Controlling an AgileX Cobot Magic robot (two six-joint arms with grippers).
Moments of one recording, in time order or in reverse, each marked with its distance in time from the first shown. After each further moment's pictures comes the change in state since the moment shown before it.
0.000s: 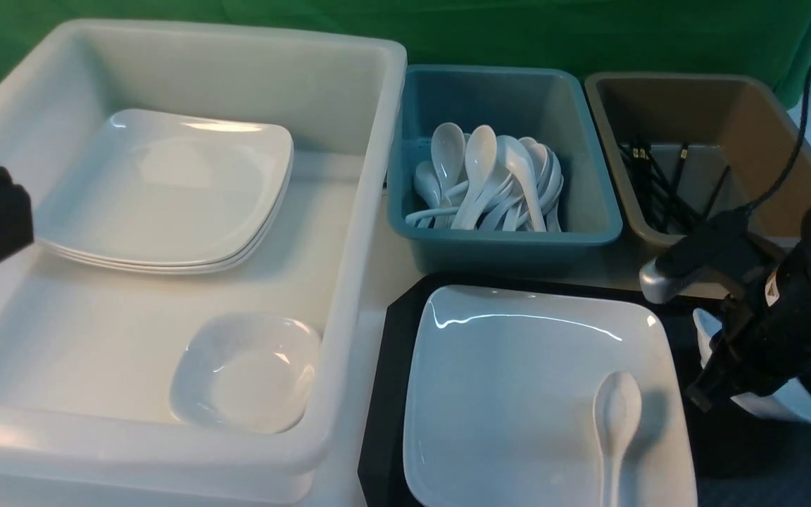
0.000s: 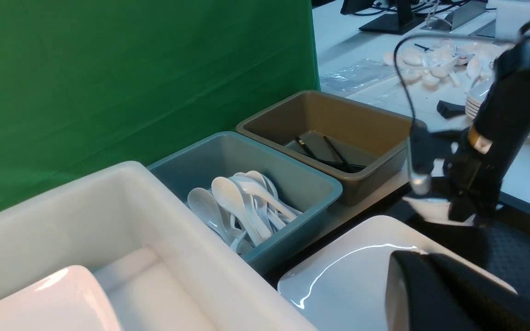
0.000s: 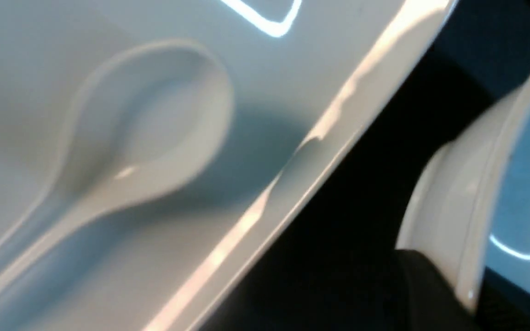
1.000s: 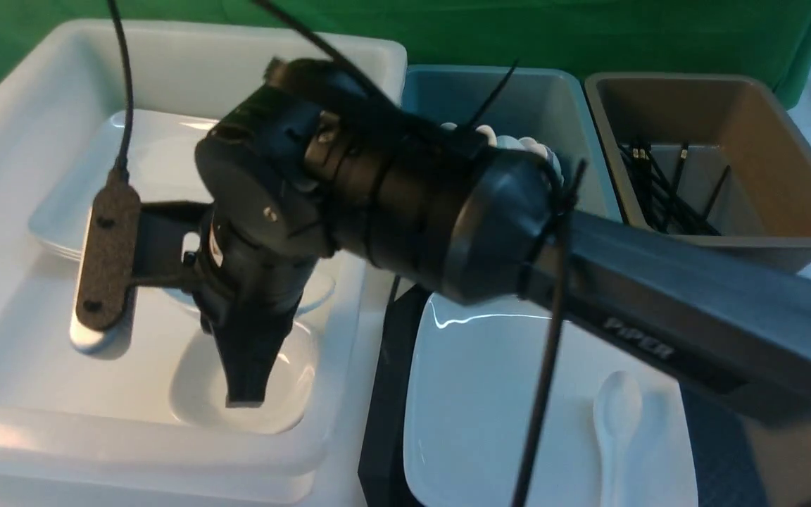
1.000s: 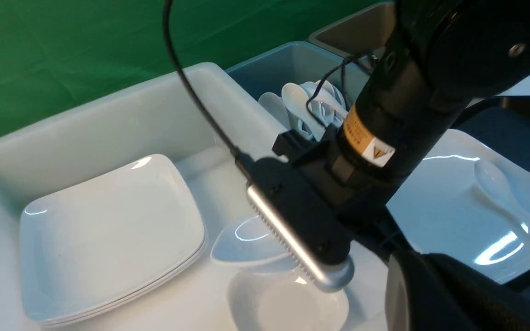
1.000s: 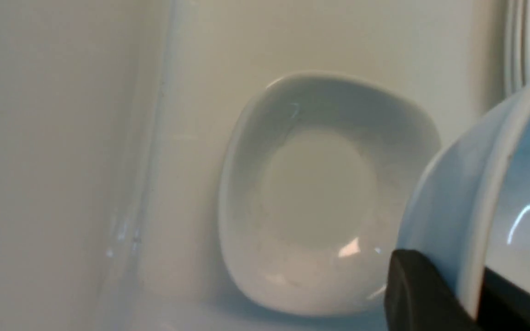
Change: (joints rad) right arm 0.684 0.644 -1.098 0.083 0.214 -0.478; left arm 0.000 -0.149 -0.030 0.302 0.274 -0.242
